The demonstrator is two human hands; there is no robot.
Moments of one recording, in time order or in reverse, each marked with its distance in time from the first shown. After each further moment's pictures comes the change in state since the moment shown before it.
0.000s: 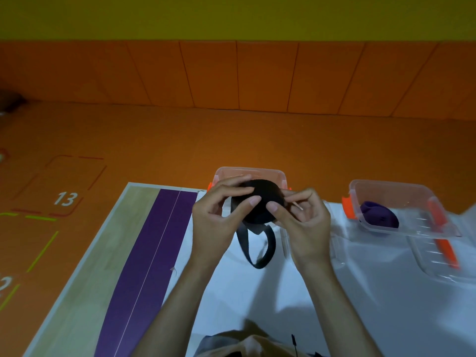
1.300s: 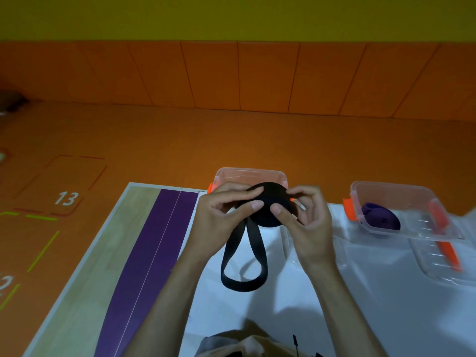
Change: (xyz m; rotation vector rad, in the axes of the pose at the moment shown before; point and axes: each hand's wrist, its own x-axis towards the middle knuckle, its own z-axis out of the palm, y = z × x) left_hand 0.010 0.011 -0.006 -0.090 -0.149 -0.197; right_hand 0.004 0.002 -0.007 -0.053 -0.091 -0.077
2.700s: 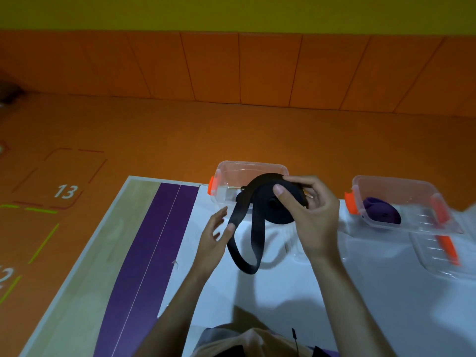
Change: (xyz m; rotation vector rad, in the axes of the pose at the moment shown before) left_hand -0.052 -0.141 -0.033 0.198 0.093 -0.451; right_hand 0.006 -0.010 0.007 -0.149 0.066 -0.053
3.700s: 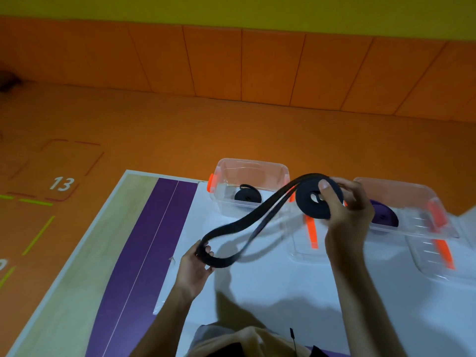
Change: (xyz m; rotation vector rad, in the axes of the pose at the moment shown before) left_hand -0.011 -0.093 -0.030 -0.803 0.136 -0.567; right_hand 0.013 0.032 -0.044 -0.069 0.303 0.048
